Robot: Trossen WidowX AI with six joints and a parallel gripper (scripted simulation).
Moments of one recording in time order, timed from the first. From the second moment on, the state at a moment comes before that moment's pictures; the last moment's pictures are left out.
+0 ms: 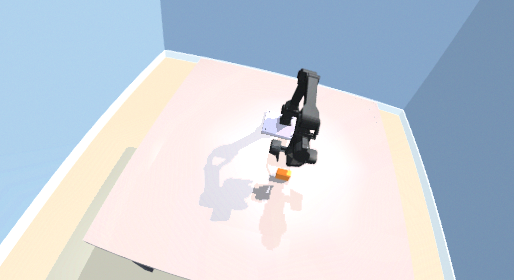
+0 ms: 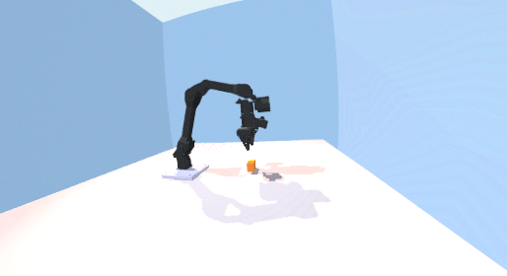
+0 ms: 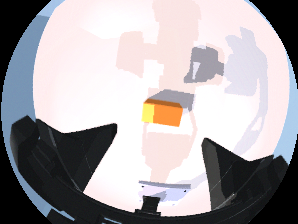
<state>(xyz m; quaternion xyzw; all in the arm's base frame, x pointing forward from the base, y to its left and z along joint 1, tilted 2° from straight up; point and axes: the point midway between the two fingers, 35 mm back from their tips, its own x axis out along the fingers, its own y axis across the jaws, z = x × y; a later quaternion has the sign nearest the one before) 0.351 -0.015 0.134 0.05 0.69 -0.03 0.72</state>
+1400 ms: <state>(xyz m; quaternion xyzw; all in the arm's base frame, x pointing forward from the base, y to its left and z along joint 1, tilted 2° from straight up) 0.355 -0.012 0.055 0.05 0.70 -0.02 0.72</state>
